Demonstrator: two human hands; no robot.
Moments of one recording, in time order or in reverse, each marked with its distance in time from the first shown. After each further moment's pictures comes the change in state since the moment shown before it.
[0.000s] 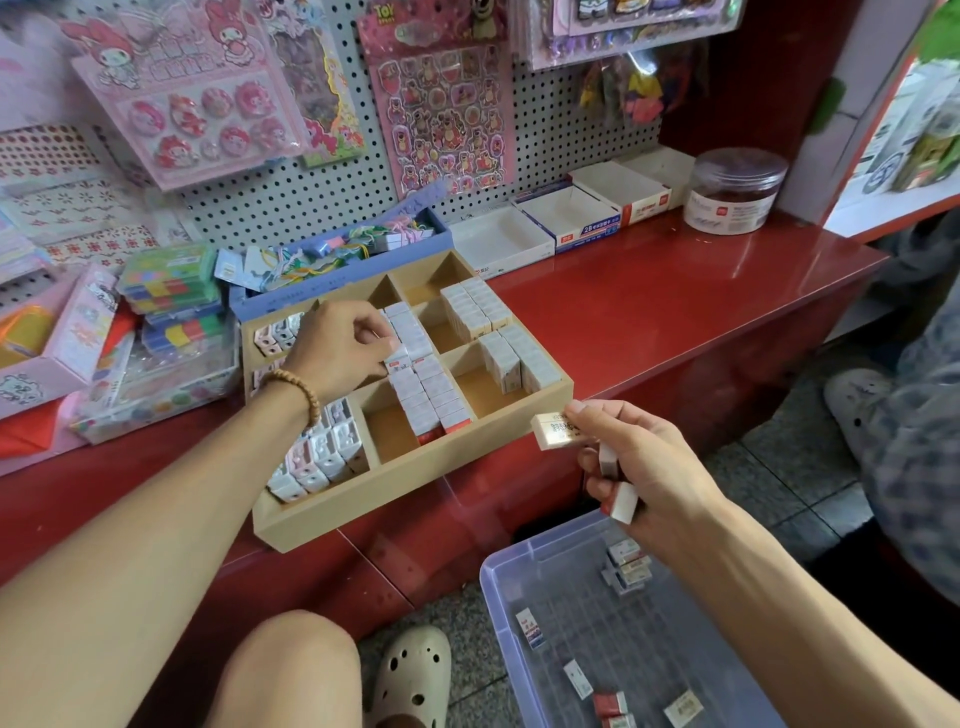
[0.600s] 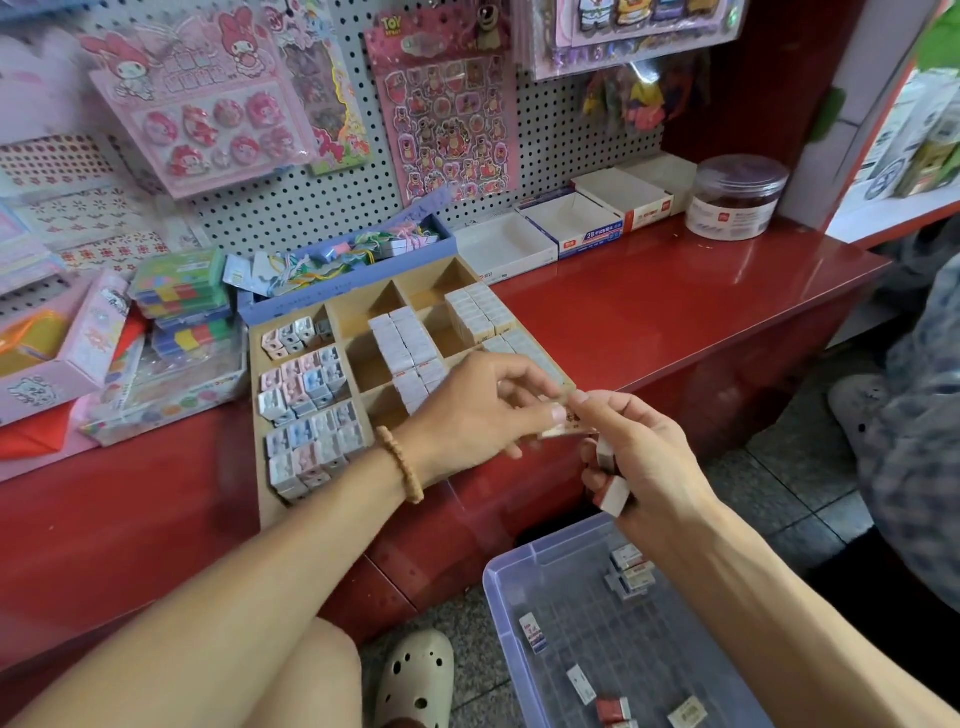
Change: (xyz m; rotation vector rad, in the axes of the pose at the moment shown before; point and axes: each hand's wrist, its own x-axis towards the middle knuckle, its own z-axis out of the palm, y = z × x) left_hand -0.077 0.082 0.047 -0.315 -0.499 0.132; right_hand -0.003 -0.002 0.009 0.082 0.045 -0.073
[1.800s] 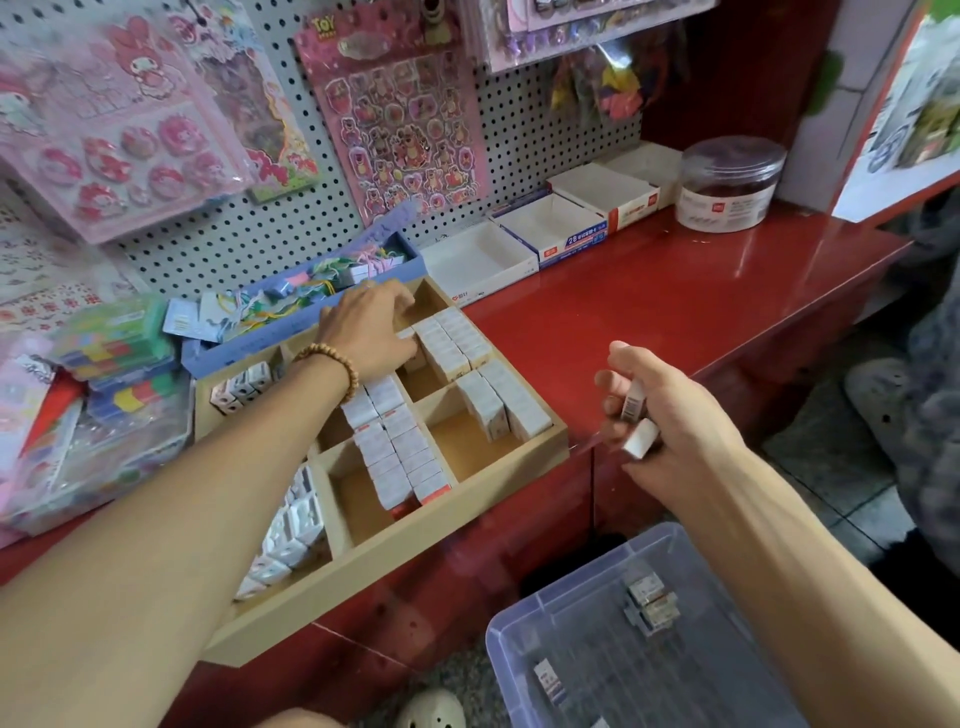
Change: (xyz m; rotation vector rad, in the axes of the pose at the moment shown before) left_hand 0.134 -0.053 -0.095 0.858 0.343 -0.114; right_hand 0.085 -0.034 -0.011 0.192 0.122 0.018
